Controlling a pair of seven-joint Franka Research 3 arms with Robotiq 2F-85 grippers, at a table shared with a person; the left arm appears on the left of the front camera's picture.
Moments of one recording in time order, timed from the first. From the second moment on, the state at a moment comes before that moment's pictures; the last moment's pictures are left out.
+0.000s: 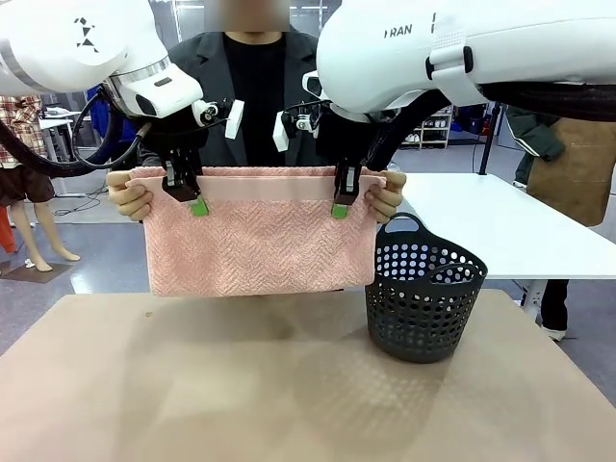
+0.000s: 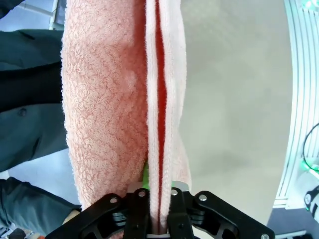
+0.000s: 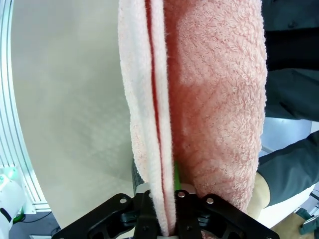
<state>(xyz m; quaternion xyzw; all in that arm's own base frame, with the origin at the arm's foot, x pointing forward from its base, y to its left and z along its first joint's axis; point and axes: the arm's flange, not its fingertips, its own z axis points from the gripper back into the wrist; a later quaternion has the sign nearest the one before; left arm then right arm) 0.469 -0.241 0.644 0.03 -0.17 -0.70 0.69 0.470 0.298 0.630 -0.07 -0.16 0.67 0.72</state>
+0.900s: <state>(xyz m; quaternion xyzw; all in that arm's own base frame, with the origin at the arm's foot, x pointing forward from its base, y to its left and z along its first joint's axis) 0.449 -0.221 0.709 0.04 -0.19 -0.66 0.73 0.436 0.259 0.725 -0.09 -0.23 0.64 0.73</state>
